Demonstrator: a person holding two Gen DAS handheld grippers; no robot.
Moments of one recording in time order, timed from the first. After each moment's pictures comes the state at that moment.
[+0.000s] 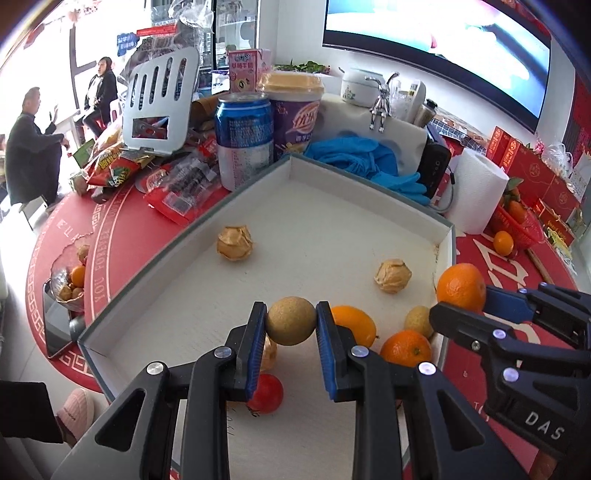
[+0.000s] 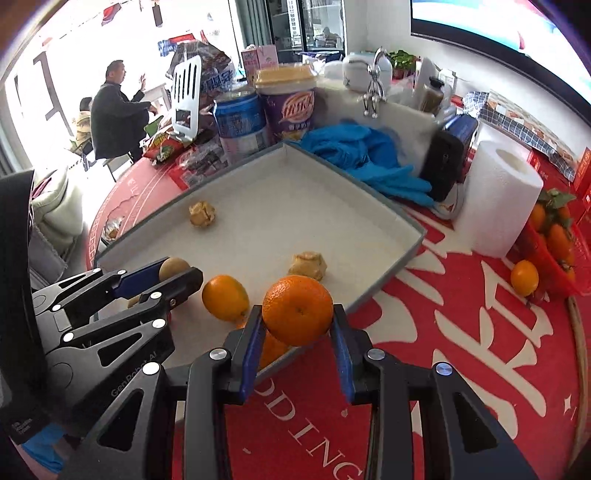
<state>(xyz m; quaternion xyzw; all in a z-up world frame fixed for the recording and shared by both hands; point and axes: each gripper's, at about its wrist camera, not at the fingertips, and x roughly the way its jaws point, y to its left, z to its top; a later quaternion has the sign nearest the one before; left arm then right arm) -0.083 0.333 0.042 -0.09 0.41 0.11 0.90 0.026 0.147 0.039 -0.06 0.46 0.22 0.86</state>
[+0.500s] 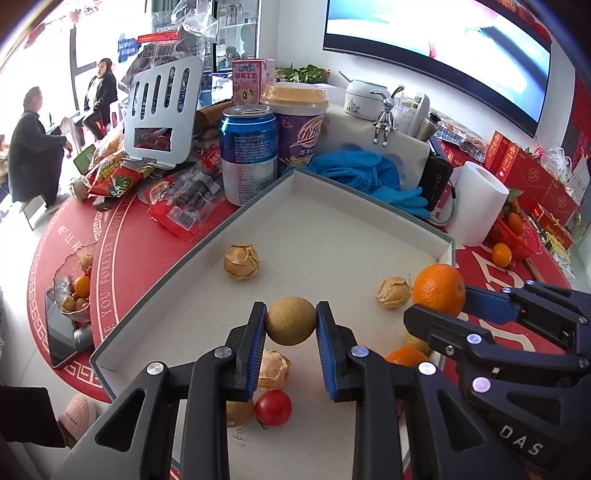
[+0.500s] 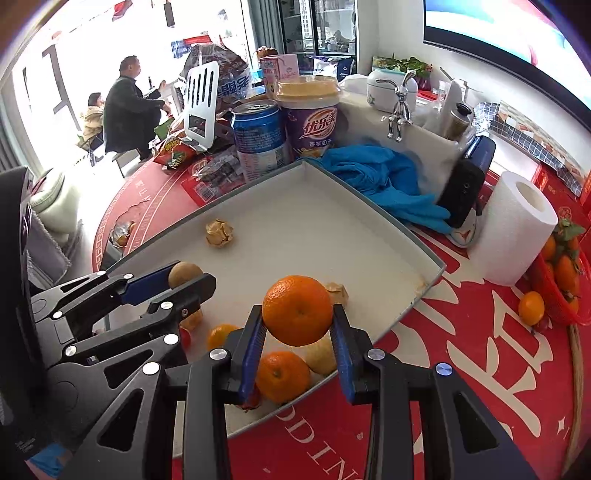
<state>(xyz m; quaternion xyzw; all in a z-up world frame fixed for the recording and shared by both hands) -0.079 0.342 0.052 -0.09 0.41 0.11 0.90 0.035 0.170 0.047 -0.07 0.46 0.24 0.85</state>
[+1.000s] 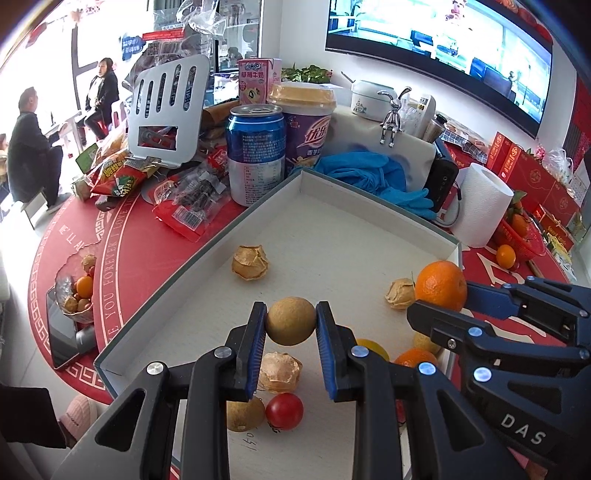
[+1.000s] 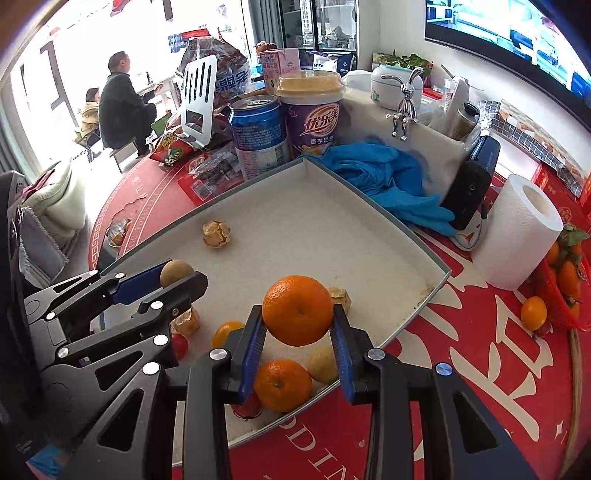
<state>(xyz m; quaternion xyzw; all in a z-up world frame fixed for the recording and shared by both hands) -0.078 0.347 0.050 -0.09 0.41 0.11 0.90 0.040 0.176 0.045 -0.08 0.47 0.23 0.85</state>
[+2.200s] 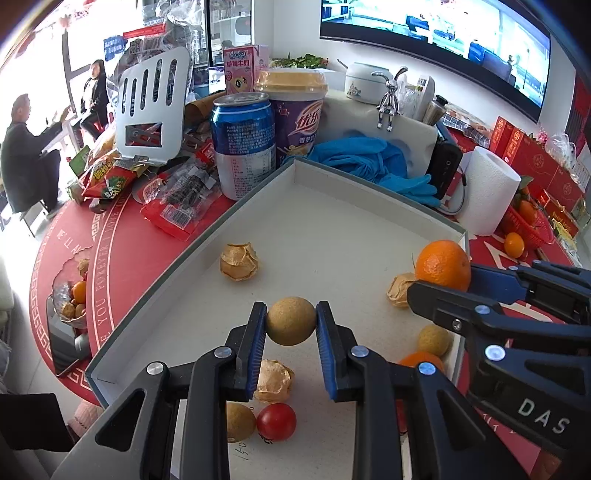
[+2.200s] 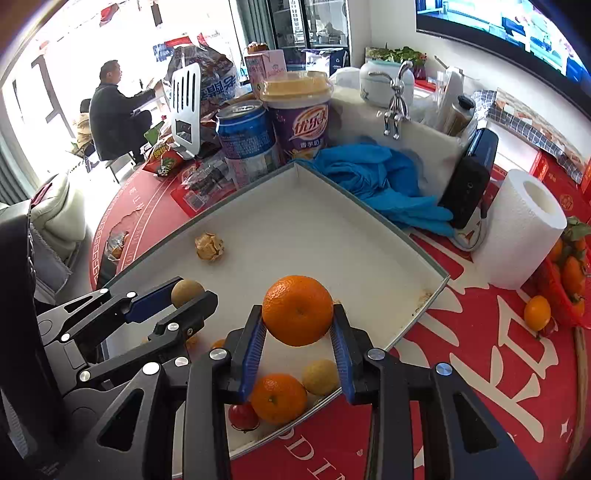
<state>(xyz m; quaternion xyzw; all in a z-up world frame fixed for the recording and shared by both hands) -0.060 0.343 0.041 -0.07 0.43 0.10 0.89 0.057 0.173 0.043 -0.05 0.48 0.22 0.84</state>
